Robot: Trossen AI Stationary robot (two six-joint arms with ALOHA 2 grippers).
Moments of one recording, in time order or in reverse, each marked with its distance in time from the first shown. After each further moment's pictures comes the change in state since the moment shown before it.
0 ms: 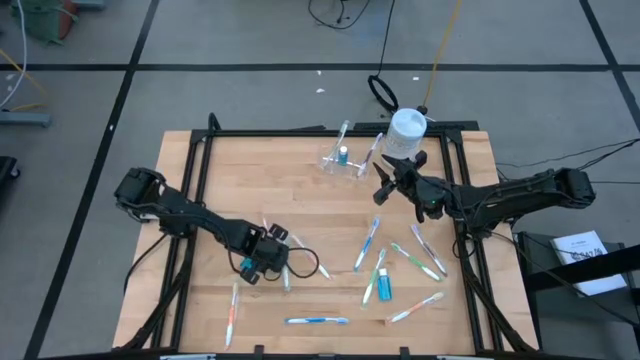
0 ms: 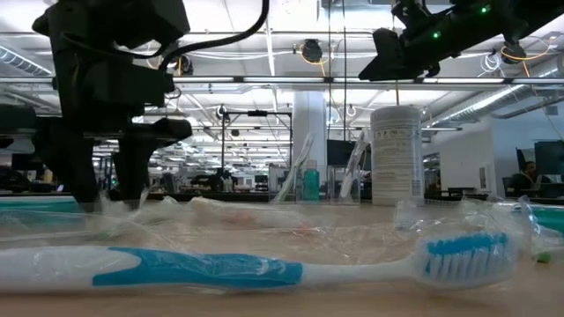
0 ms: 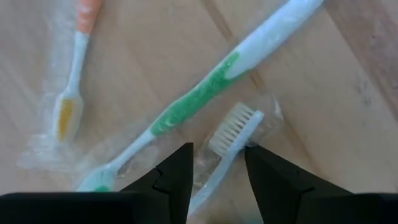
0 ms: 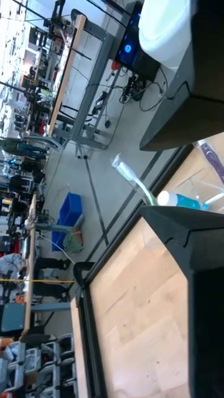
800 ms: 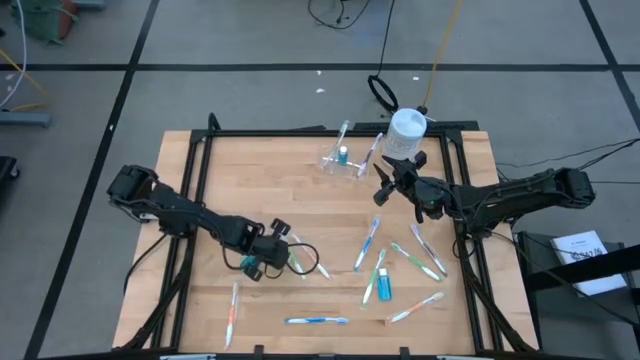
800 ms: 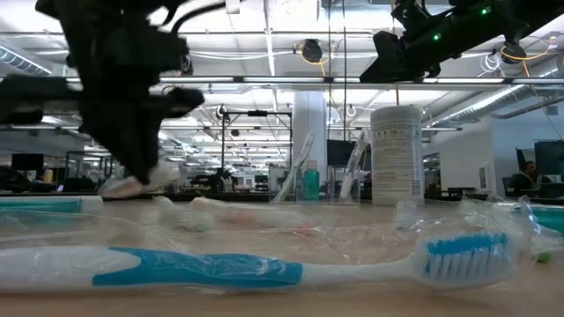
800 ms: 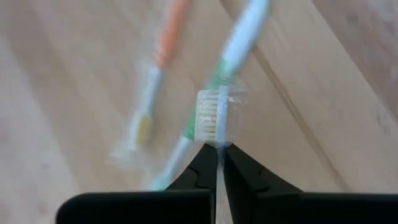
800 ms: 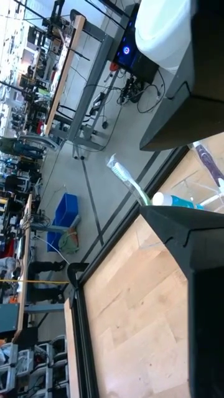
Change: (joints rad) left arm 0.004 -0.087 0.042 -0.007 -0.096 0.014; right arm 0.000 0.000 0.000 -0.024 0.000 0.004
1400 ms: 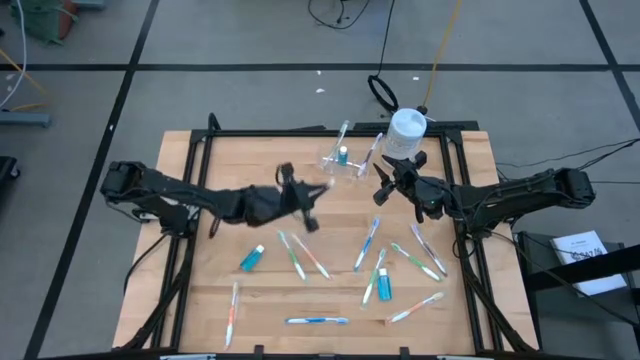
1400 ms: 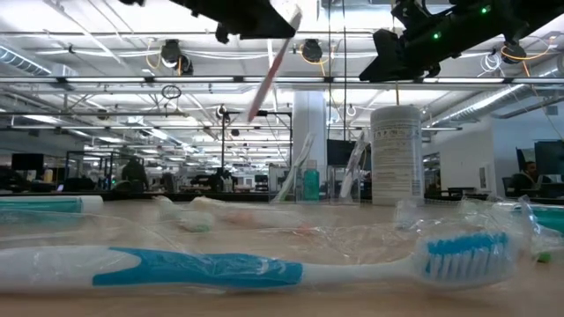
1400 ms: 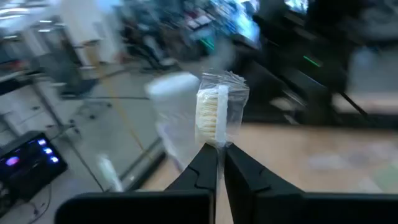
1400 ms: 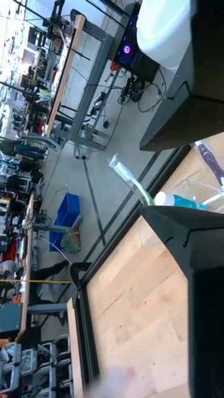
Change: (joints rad) left arm 0.238 -0.074 0.085 0.899 -0.422 -0.151; right arm 0.000 0.000 0.000 0.011 0.000 0.000
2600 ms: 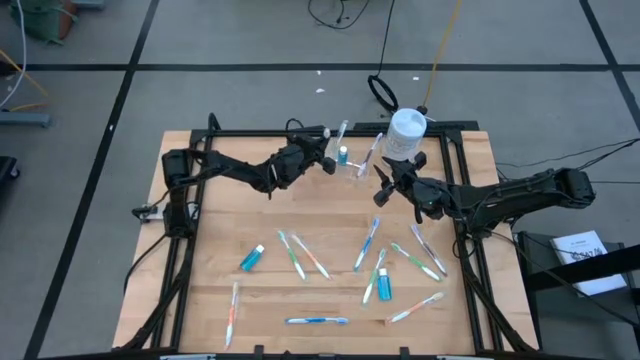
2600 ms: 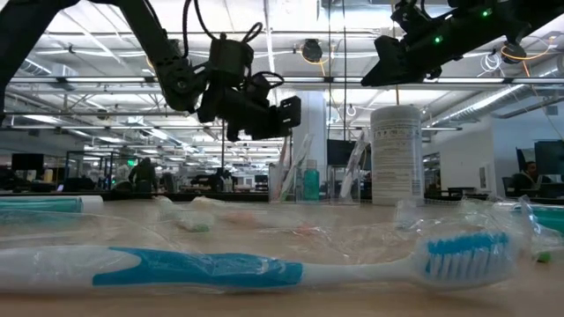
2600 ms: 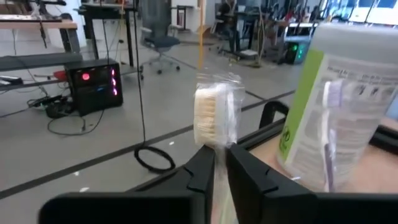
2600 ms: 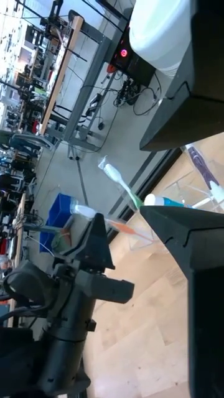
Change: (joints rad) left arm 0.426 0.449 -0.001 0.442 0.064 -0.291; right arm 0.000 0.000 0.000 -0.051 0.000 0.007
